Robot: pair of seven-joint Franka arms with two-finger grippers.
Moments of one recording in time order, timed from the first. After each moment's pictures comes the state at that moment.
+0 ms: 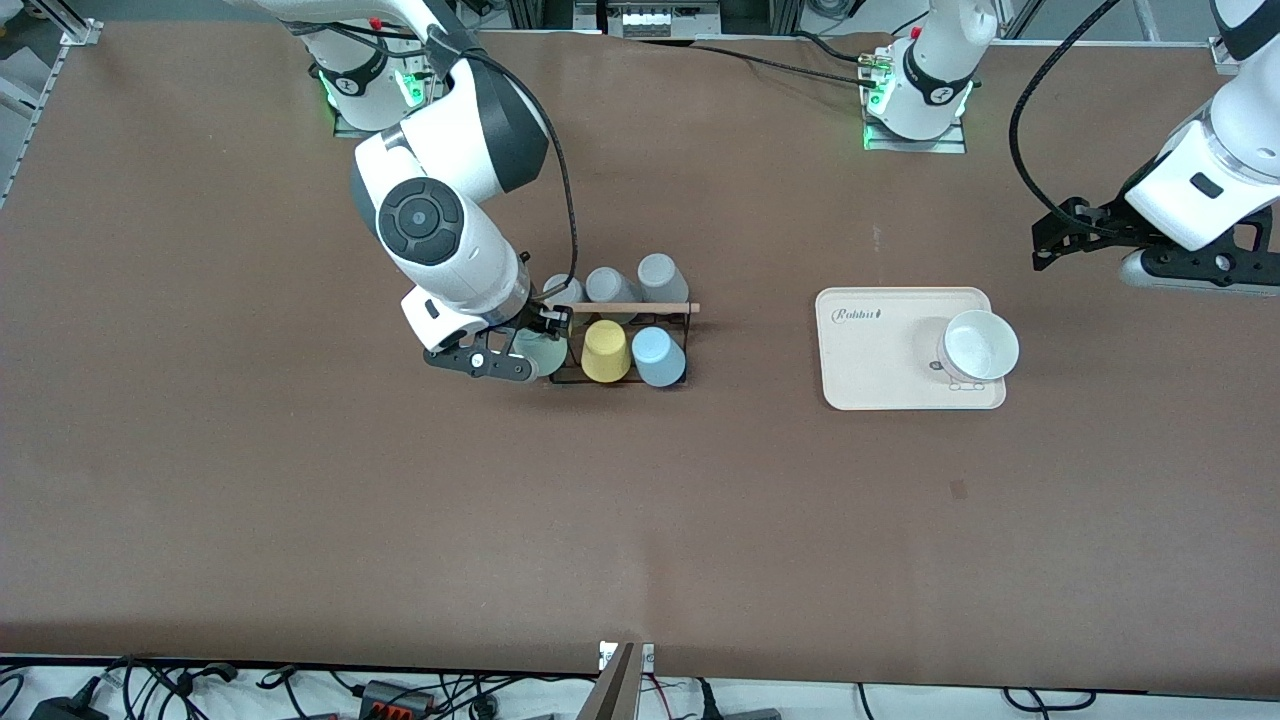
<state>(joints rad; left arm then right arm) -0.05 0.02 -0.05 -1.62 0.01 1.62 -0.03 0.58 0.50 -0.03 -1.42 0.13 1.86 0.70</state>
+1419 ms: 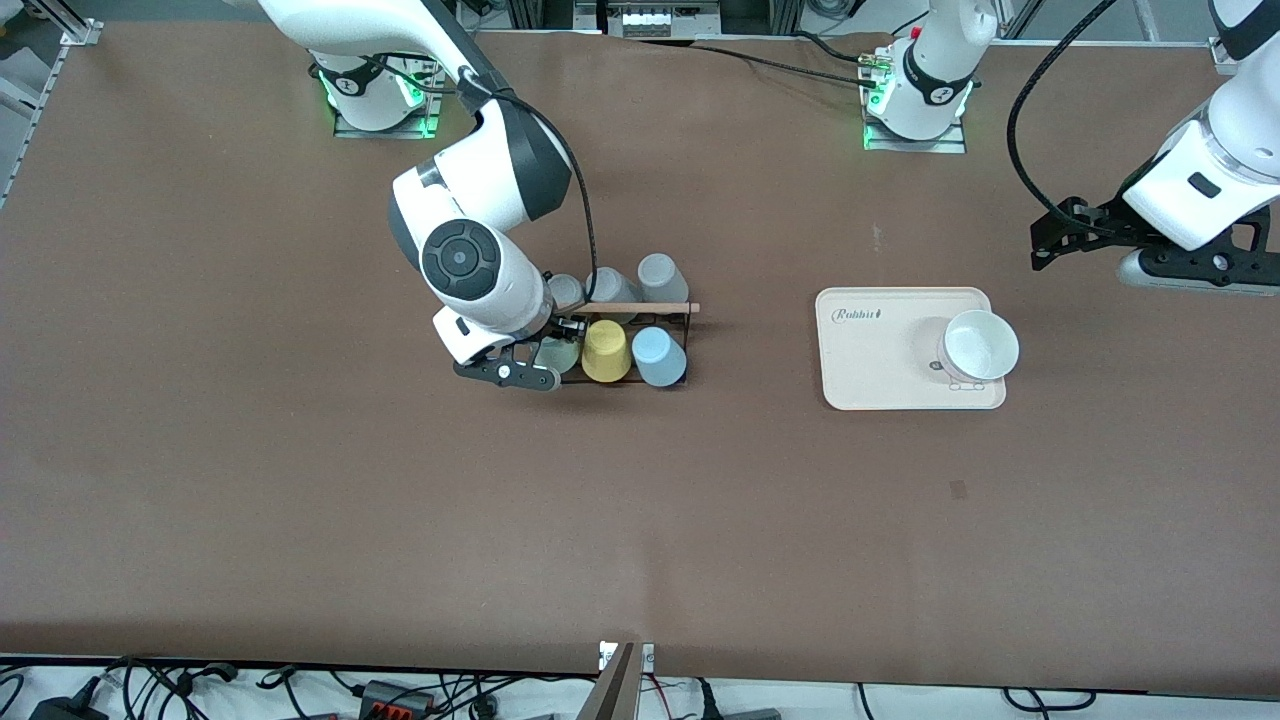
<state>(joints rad) -0.05 0.02 -0.05 -1.62 0.01 1.62 -0.03 0.60 0.58 -0.03 -1.42 0.17 1.89 0.70</state>
